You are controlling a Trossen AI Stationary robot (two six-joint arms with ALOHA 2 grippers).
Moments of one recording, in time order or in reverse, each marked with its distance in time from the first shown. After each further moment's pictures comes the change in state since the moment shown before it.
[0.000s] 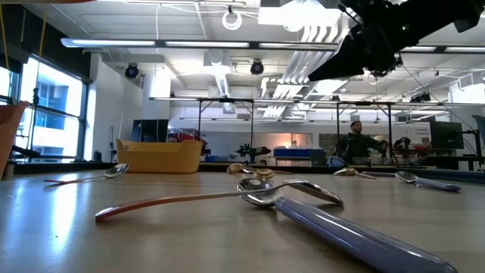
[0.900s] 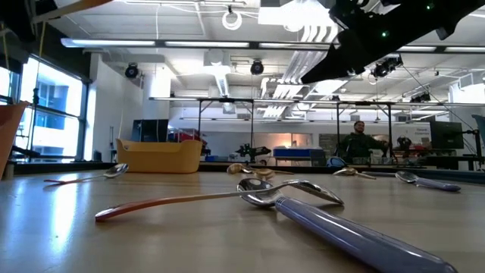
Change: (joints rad) left arm 0.059 -0.437 -0.444 0.282 -0.066 0.446; right arm -0.123 0.000 0.000 0.051 -0.048 0.089
